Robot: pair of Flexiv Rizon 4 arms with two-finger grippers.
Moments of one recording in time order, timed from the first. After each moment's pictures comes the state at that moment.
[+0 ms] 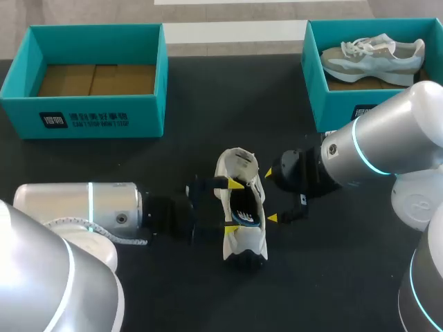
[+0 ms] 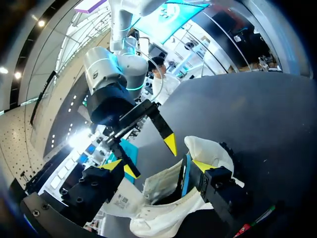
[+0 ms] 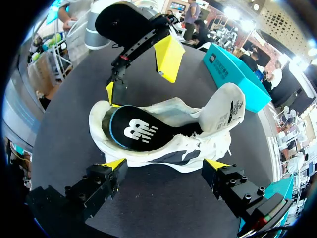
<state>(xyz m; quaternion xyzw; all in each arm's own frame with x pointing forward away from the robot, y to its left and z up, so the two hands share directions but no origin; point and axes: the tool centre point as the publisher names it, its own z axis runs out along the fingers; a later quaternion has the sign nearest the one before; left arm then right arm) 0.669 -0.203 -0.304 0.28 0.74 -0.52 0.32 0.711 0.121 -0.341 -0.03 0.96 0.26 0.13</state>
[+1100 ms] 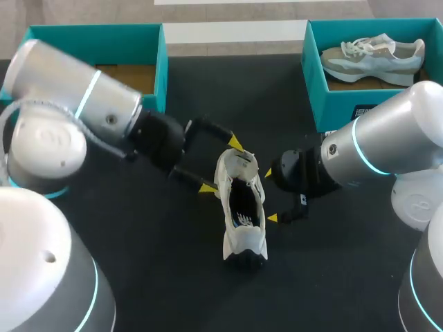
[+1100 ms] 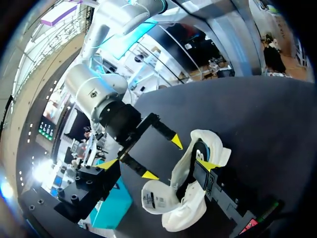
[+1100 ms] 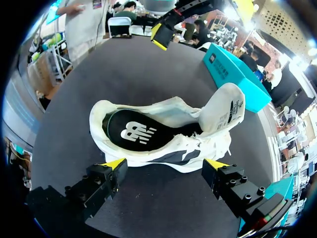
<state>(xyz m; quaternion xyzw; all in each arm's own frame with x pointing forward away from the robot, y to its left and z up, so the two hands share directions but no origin) 0.708 -0.185 -0.232 0.48 0.73 -0.45 0.18 0.711 0.121 -0.341 -0.03 0.96 0.26 0.13</state>
